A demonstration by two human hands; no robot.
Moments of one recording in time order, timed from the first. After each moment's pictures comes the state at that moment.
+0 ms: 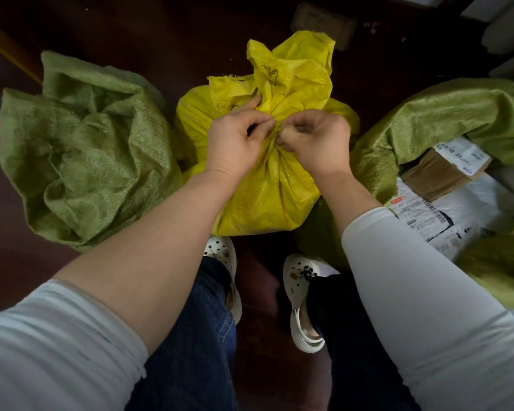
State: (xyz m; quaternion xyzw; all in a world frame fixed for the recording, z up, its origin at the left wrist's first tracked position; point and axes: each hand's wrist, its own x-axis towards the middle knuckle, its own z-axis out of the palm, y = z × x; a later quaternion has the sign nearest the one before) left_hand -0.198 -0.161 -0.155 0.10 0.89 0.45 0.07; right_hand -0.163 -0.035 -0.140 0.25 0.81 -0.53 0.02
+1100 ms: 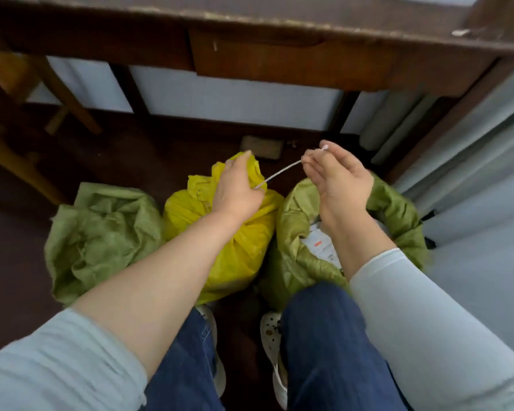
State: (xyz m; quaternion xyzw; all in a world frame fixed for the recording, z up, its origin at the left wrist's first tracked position) left_hand -0.139 -0.093 0.020 0.13 0.91 0.38 0.09; right_hand -0.071 0.029 0.061 0.31 0.43 -0.80 -0.27
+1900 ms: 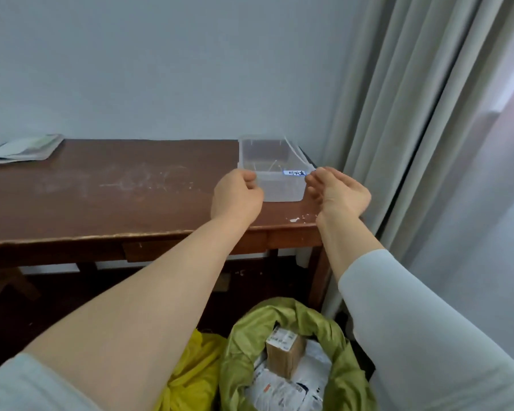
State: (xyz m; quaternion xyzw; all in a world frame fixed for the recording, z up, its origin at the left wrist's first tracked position) left_hand -0.155 0.066 0.261 0.22 0.84 0.50 -0.03; right_hand -0.080 0.177 0.271 0.31 0.37 -0.74 -0.47
